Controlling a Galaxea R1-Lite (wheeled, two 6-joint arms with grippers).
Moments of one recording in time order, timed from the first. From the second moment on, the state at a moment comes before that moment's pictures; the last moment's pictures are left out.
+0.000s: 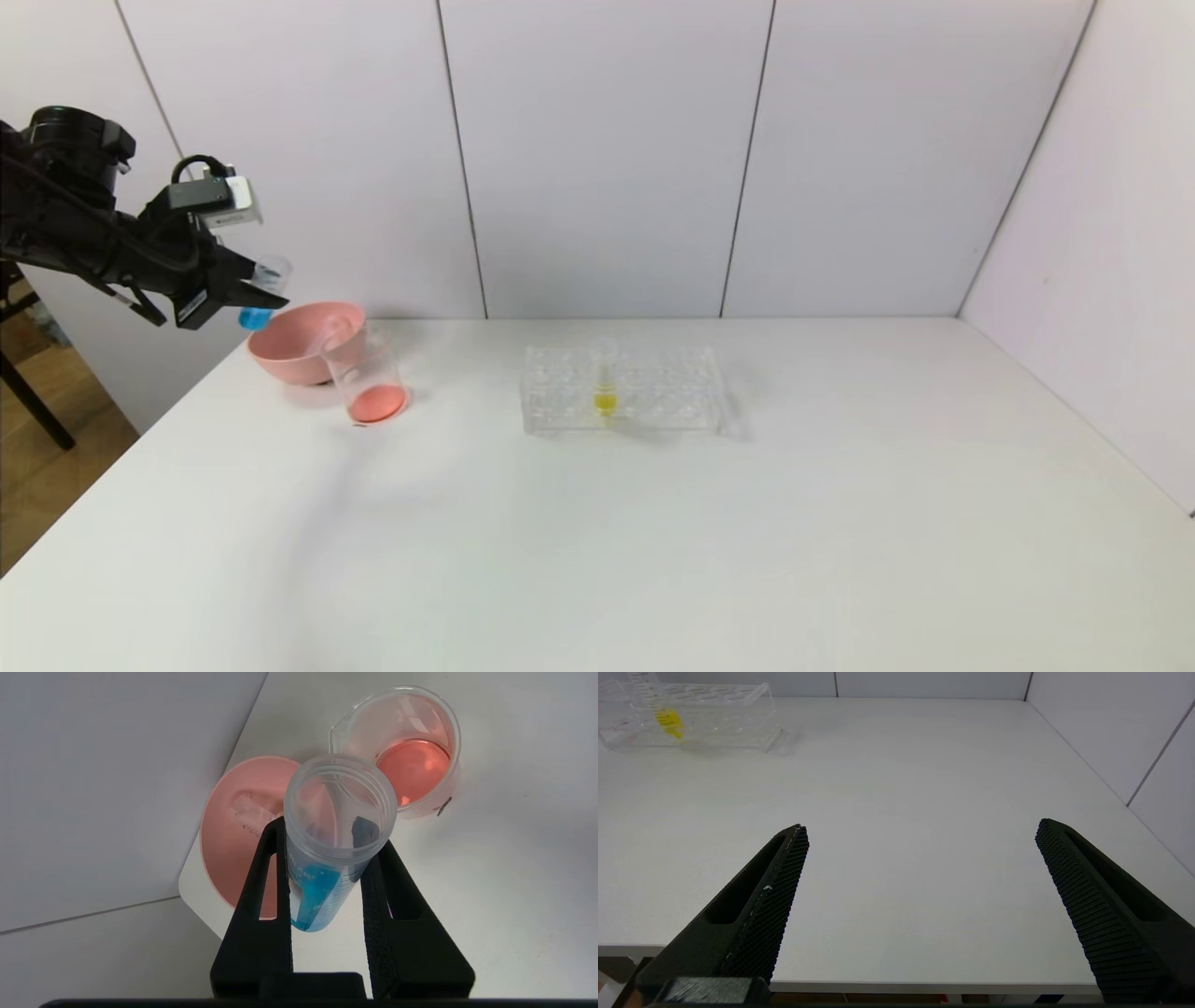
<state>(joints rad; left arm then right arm) 0.27 2.06 -1.99 0.72 -0.59 1.26 0.00 0.00 0.00 0.01 0.00 0.00</state>
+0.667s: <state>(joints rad) 0.25 2.08 -2.00 0.72 -0.49 1.36 0.00 0.00 0.00 0.01 0.00 0.00</state>
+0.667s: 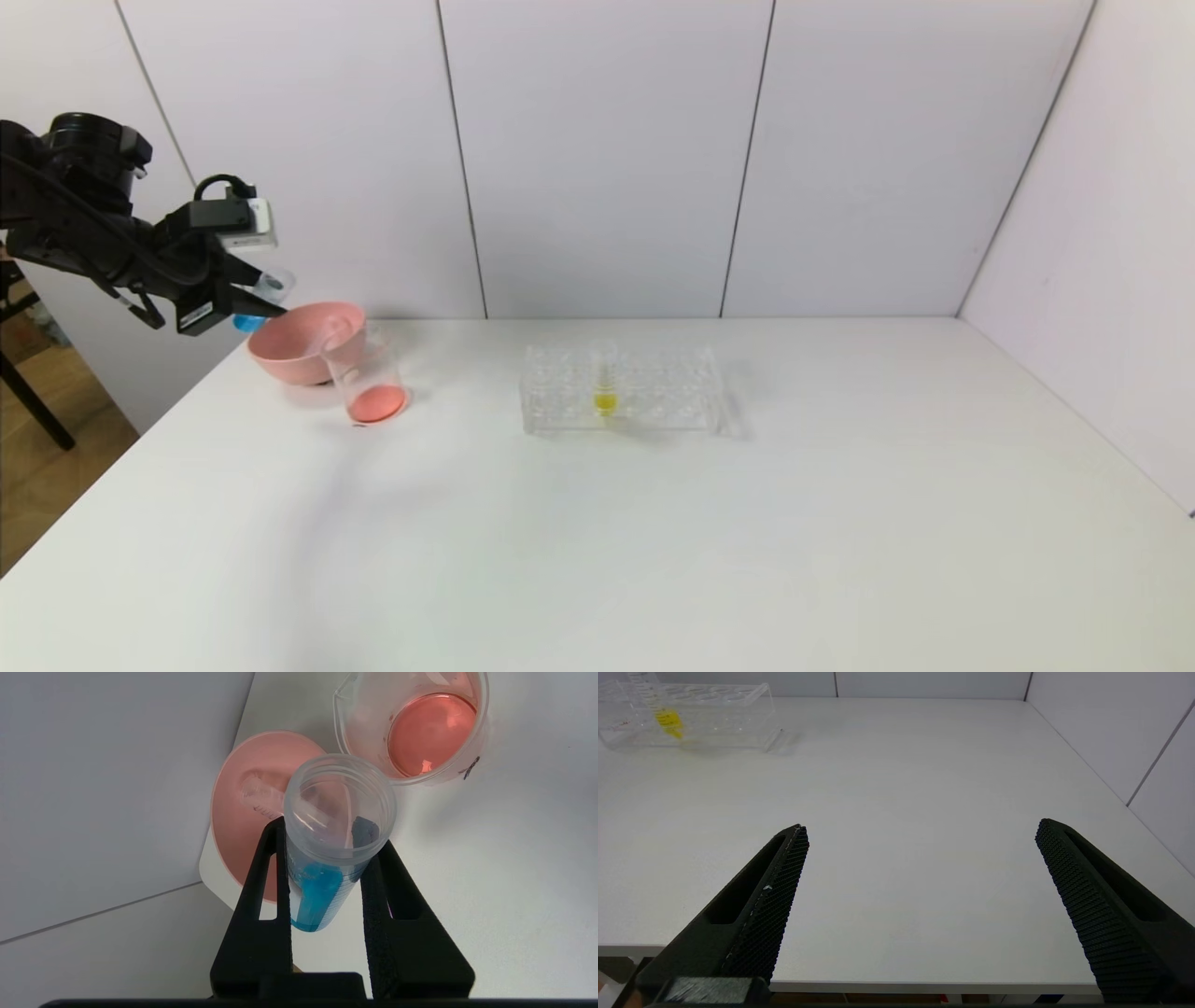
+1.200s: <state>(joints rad) 0.22 2.09 -2.00 0.72 -0.41 1.40 0.00 0.00 0.00 0.01 0.00 0.00</state>
